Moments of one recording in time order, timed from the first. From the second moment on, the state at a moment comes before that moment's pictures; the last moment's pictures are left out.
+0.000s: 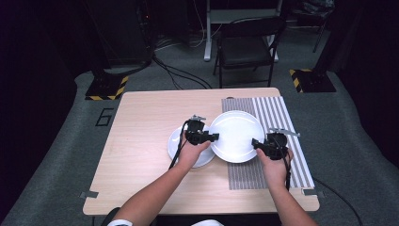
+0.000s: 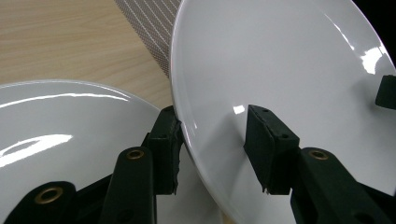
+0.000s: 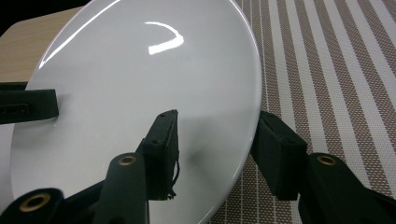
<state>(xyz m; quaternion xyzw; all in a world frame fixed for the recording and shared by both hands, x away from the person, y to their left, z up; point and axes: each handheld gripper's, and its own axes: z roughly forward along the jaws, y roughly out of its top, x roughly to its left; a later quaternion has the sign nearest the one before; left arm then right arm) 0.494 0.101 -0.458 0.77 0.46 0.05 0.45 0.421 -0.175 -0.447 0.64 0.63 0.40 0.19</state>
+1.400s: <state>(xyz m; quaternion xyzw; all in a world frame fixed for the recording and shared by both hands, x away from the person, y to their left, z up) 0.491 0.058 -0.461 0.78 0.44 0.02 0.45 0.395 -0.212 -0.444 0.66 0.60 0.40 0.21</state>
